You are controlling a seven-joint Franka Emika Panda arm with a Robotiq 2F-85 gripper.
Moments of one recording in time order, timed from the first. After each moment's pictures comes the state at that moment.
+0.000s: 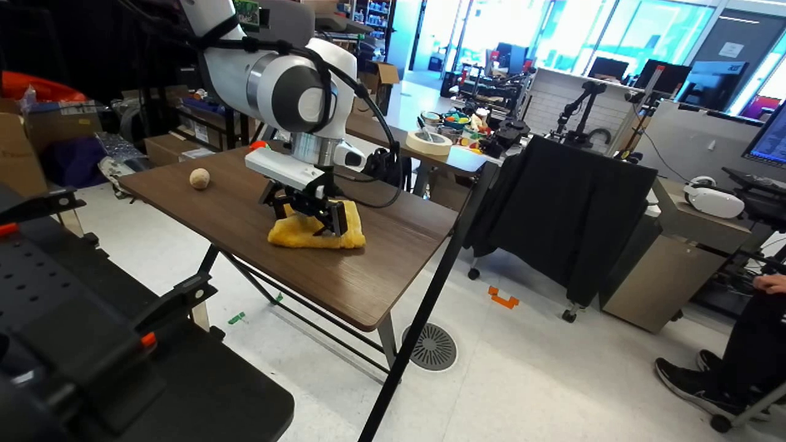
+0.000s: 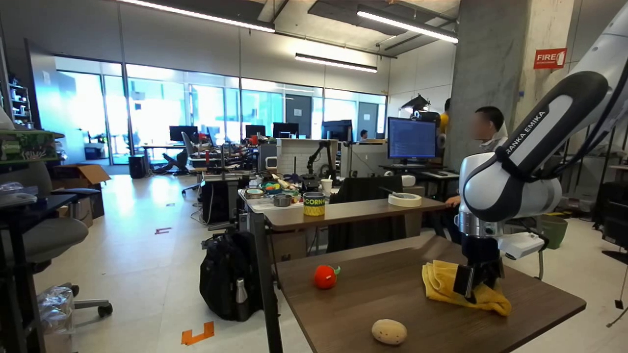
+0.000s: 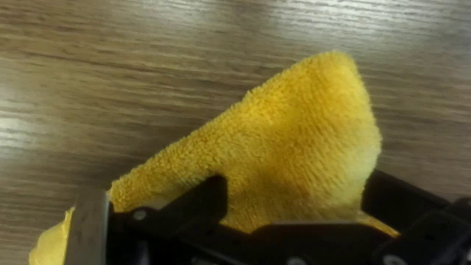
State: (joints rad) arm -0.10 0.95 0.04 -1.70 -0.07 2.51 -0.20
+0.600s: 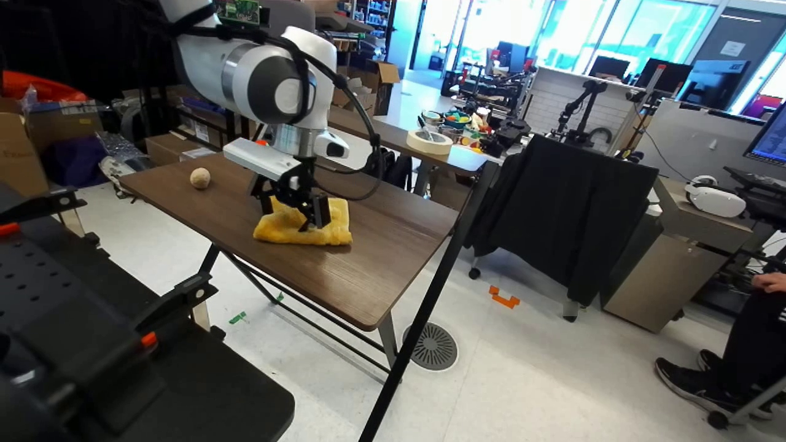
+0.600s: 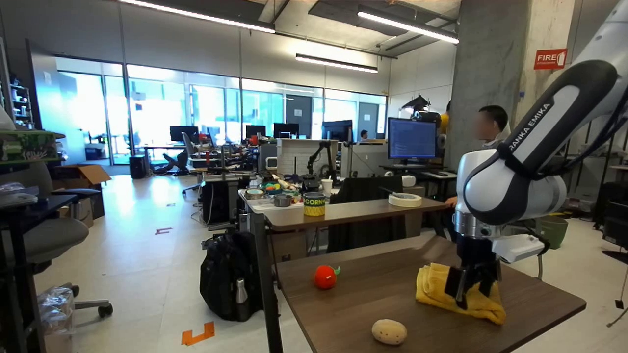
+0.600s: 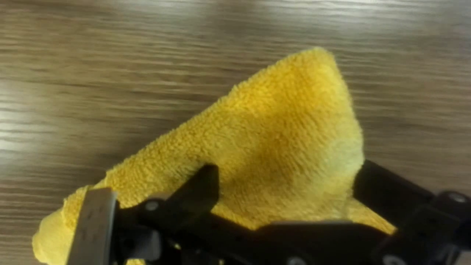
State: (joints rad) arm -0.04 0.90 0.04 -1.80 -0.05 2.60 -0.10
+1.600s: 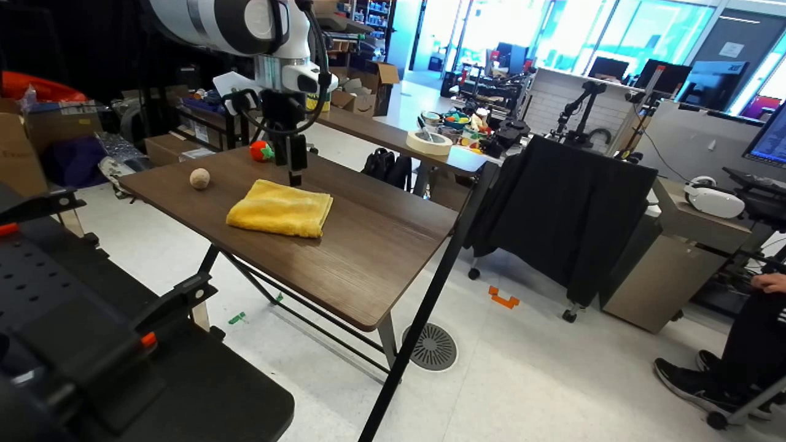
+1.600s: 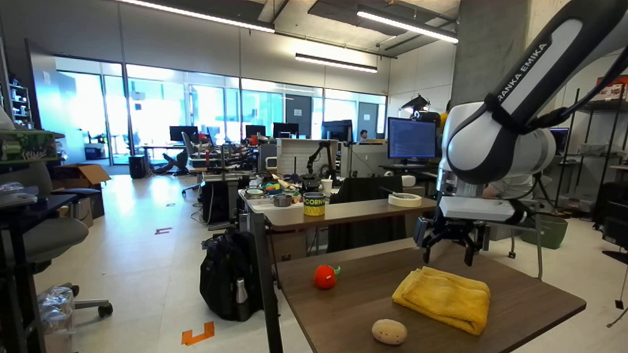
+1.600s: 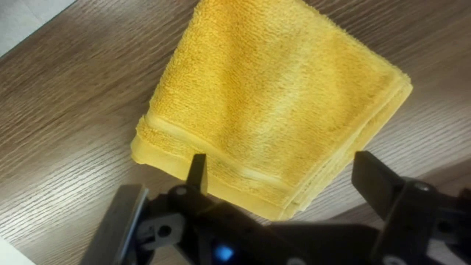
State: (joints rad) arm 0.19 0.73 -0.12 -1.86 0.05 2.65 0.53
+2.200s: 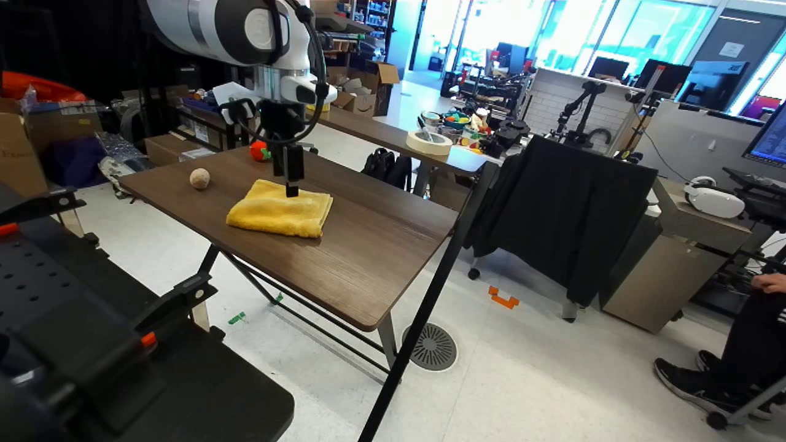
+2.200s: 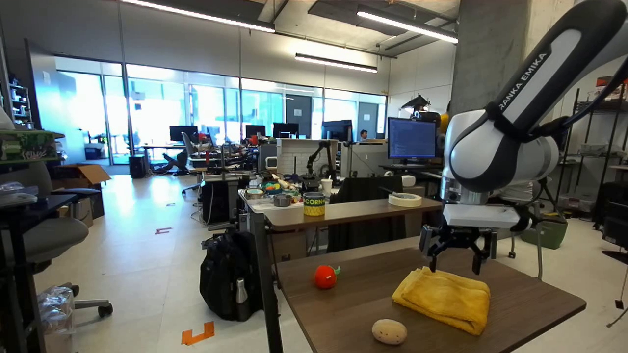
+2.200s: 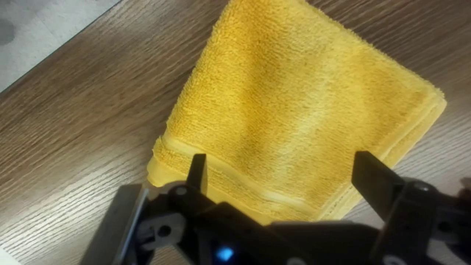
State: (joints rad) arm 0.19 0.75 -0.12 -1.86 0.05 2.64 0.55
